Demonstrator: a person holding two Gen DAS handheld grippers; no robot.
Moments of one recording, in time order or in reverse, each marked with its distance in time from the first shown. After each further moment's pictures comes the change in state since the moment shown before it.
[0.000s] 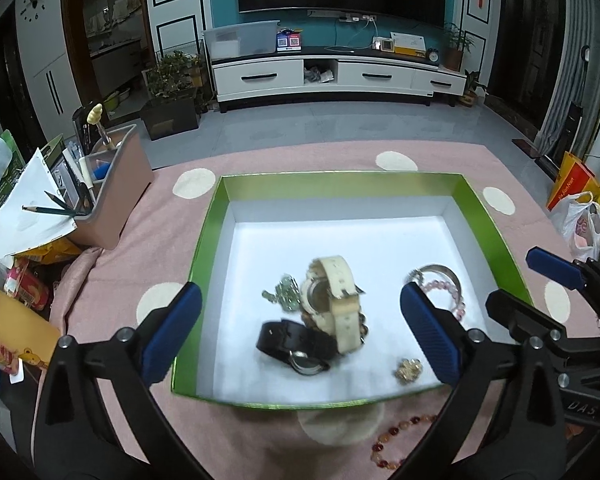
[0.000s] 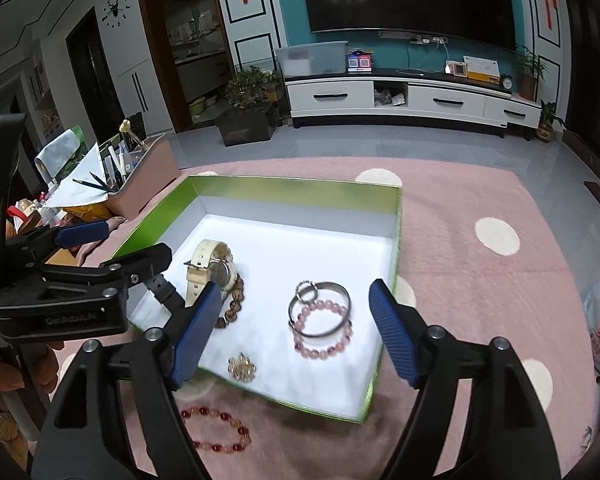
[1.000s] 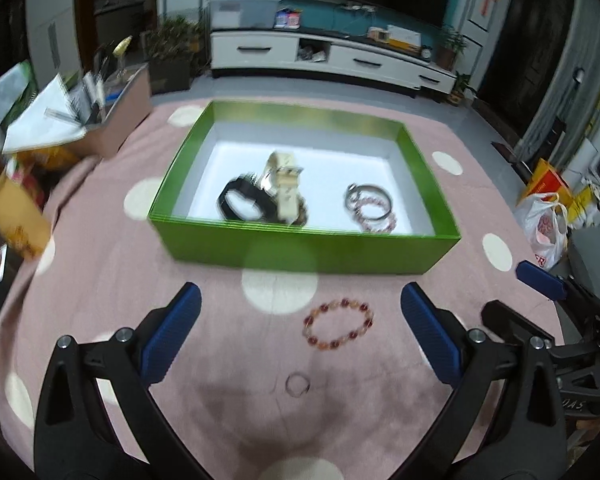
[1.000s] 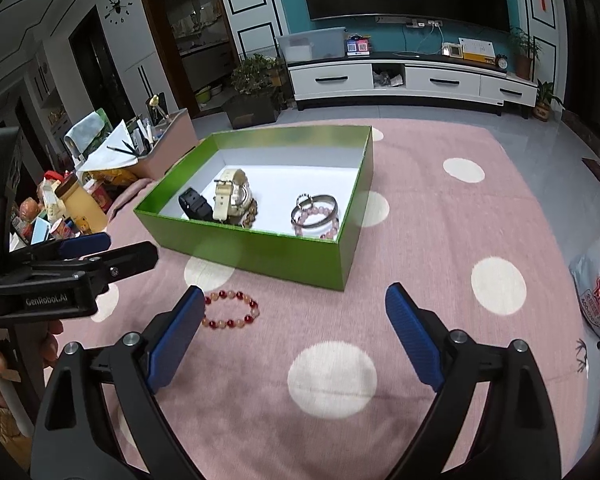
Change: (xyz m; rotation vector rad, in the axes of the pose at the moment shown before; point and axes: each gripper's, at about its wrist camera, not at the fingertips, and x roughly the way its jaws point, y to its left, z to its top) left arm -0.069 -0.018 -0.081 -0.129 0.088 -0.094; right arm -0.080 -0.008 -0.075 0.020 0.060 0.031
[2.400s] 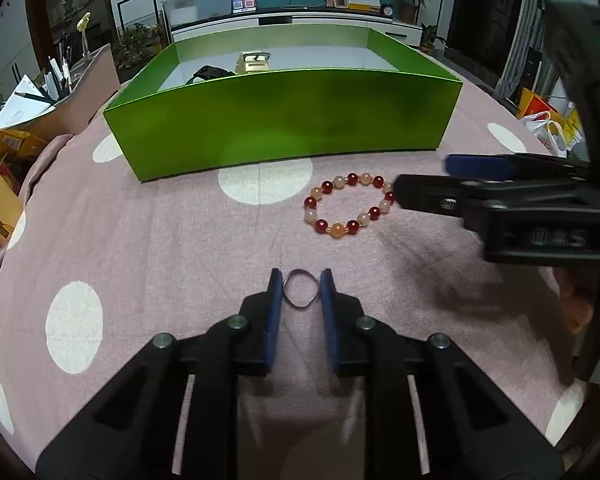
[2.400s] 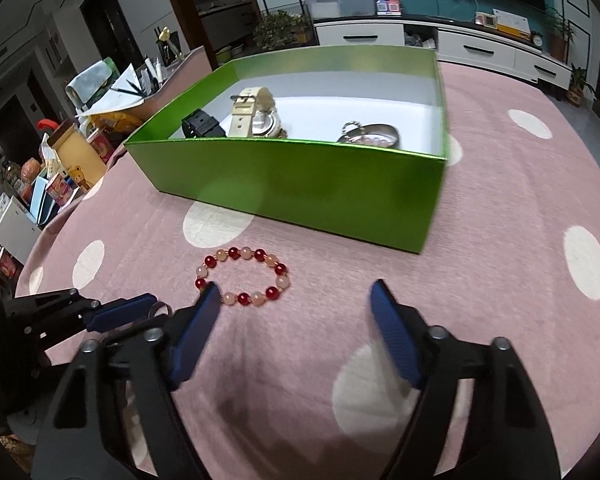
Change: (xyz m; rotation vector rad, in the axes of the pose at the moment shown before) left arm 0.044 0.002 -0.090 0.217 0.038 -0.013; right arm 0.089 0.024 -0.024 -0.047 0.146 0.084
